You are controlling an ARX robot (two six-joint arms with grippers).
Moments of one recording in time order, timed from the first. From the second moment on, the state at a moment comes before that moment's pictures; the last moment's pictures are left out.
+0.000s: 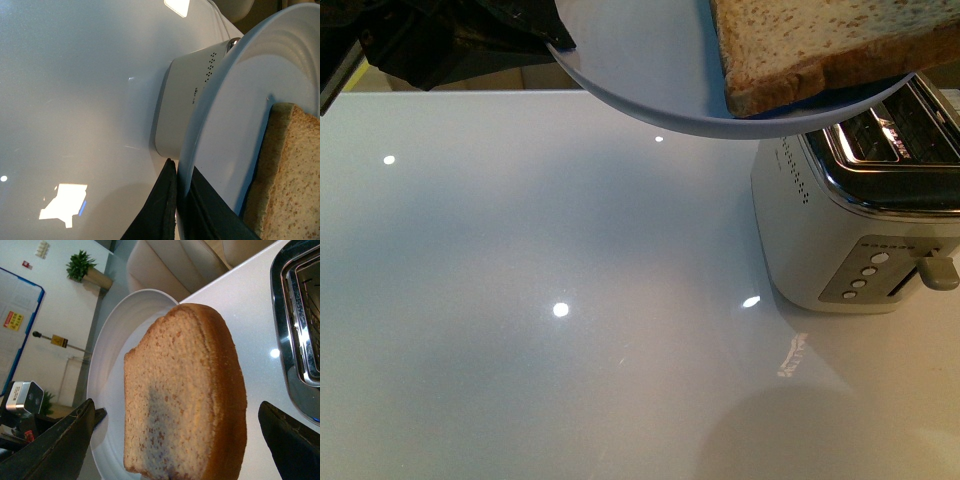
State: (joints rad) left arm -0.45 1.51 0.95 -0.14 0.16 -0.88; right arm 0.16 1.13 0.56 0.27 -0.36 0.75
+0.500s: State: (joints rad) left arm -0.45 1.51 0.95 -0.14 0.16 -0.88; right arm 0.16 1.14 0.55 0.27 -0.36 0.79
